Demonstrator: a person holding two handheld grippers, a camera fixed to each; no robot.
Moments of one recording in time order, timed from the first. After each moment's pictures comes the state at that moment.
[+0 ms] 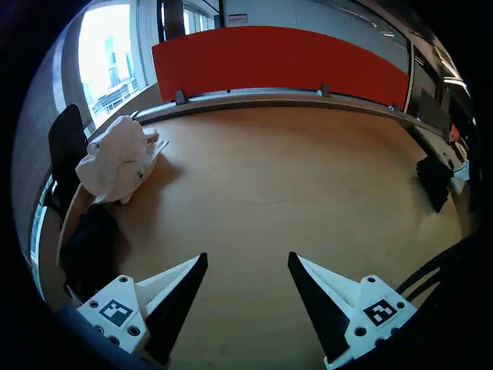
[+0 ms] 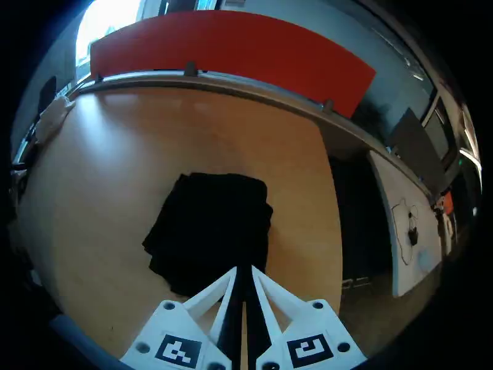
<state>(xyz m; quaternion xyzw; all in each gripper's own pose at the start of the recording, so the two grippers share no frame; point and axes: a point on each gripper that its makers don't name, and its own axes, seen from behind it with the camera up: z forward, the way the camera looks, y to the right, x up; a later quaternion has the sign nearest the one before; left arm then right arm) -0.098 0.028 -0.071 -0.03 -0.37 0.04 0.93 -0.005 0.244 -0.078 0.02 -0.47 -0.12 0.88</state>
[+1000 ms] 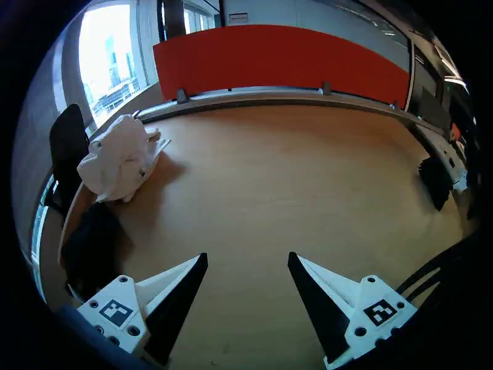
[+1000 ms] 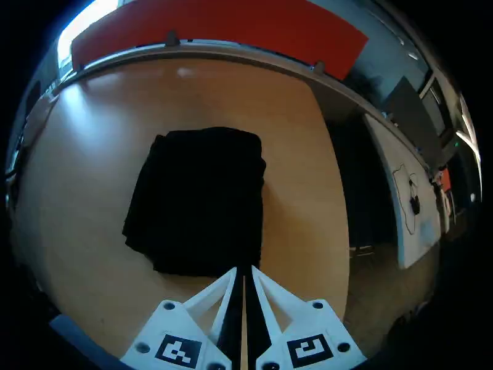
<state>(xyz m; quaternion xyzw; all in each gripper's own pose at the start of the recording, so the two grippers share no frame) -0.099 0.024 -0.076 -0.02 -0.37 0.04 0.93 -0.049 0.266 -0.106 -0.02 -0.53 -0.10 0.84</state>
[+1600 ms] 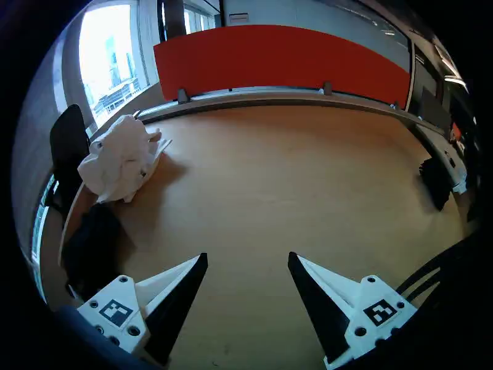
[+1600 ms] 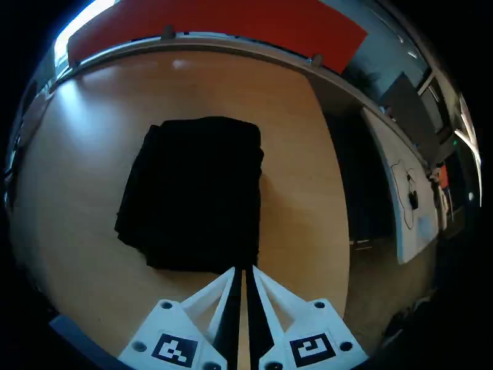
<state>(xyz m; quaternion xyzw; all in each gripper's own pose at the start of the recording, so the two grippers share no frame) -0.098 0.022 -0.073 -0.02 -0.37 0.04 0.93 -0.058 0.270 -0.112 -0.04 -0.54 -0.11 0.83</state>
